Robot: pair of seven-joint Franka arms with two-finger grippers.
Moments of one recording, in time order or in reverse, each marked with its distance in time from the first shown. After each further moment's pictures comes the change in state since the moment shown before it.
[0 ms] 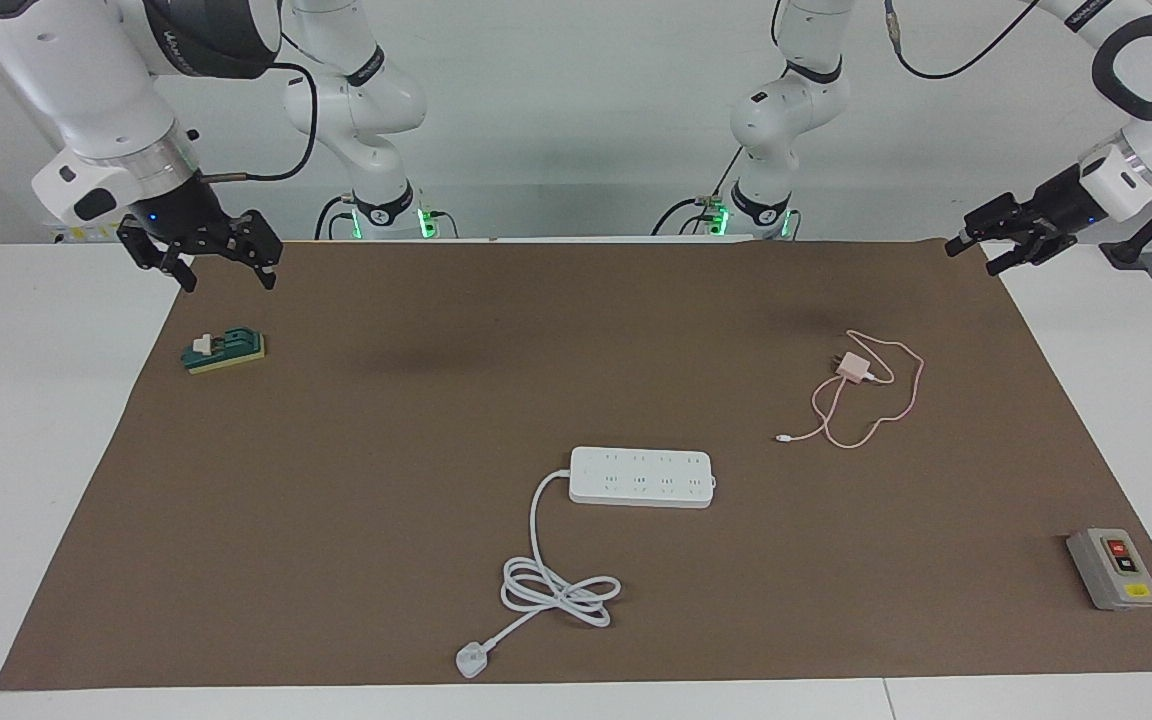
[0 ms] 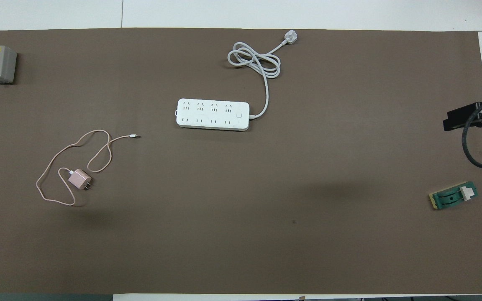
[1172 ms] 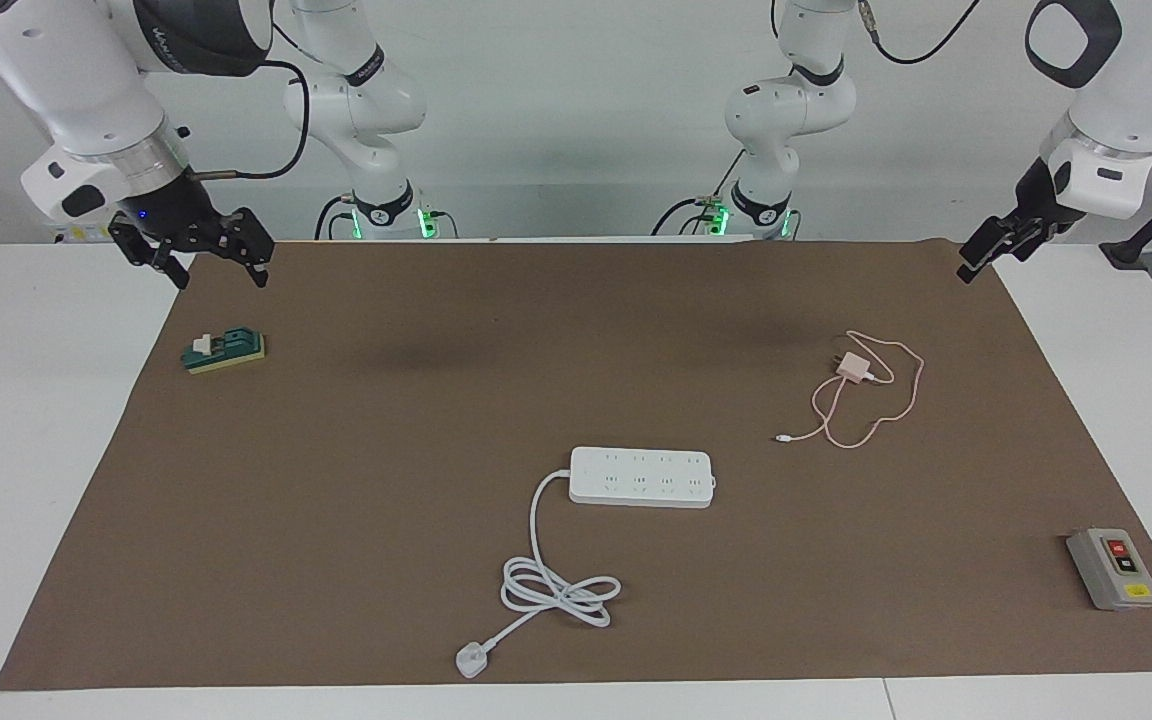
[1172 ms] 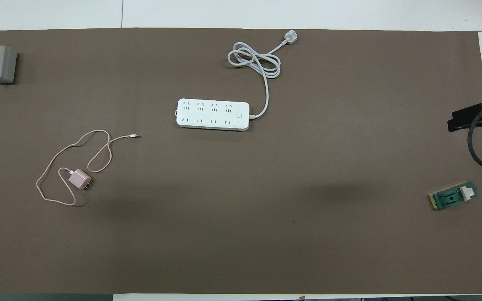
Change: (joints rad) left arm -0.250 -0.013 -0.013 0.071 0.348 0.166 -0.603; right arm -0.009 -0.005 0.004 0.000 0.000 -0.003 0.000
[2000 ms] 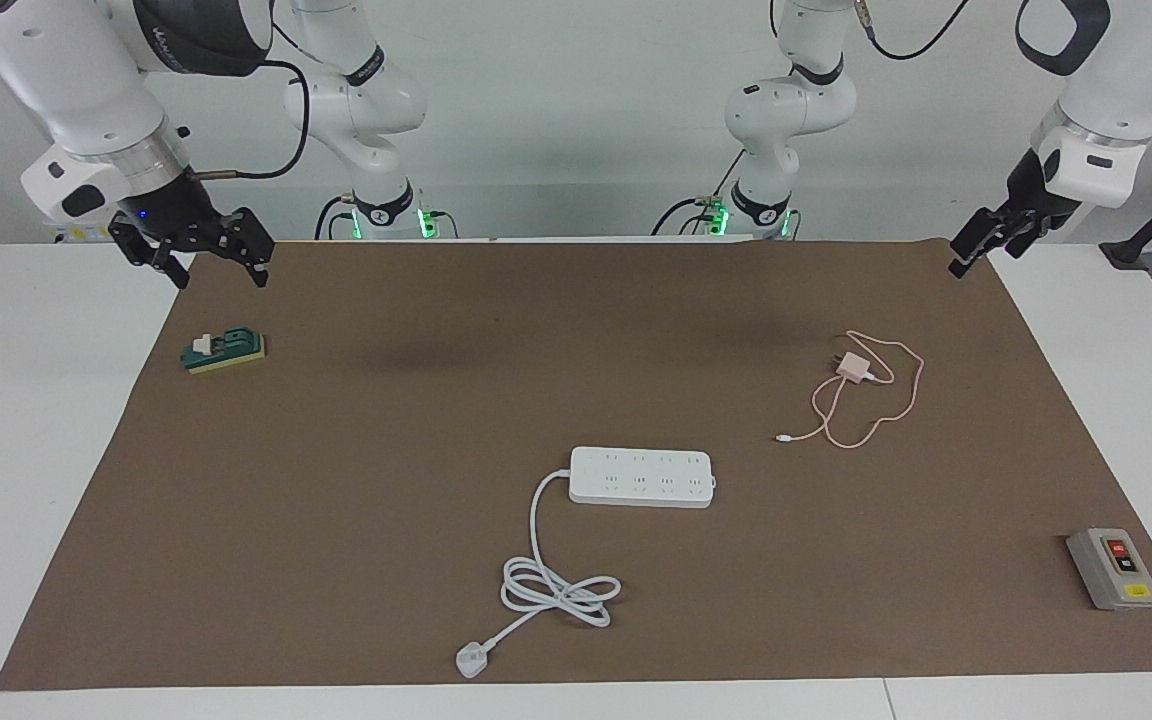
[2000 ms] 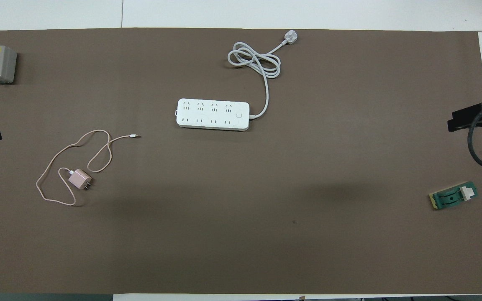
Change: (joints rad) left arm -0.040 -0.016 -0.015 0.010 -0.022 0.004 0.002; right arm 0.000 0.000 0.000 0.000 0.000 0.000 0.000
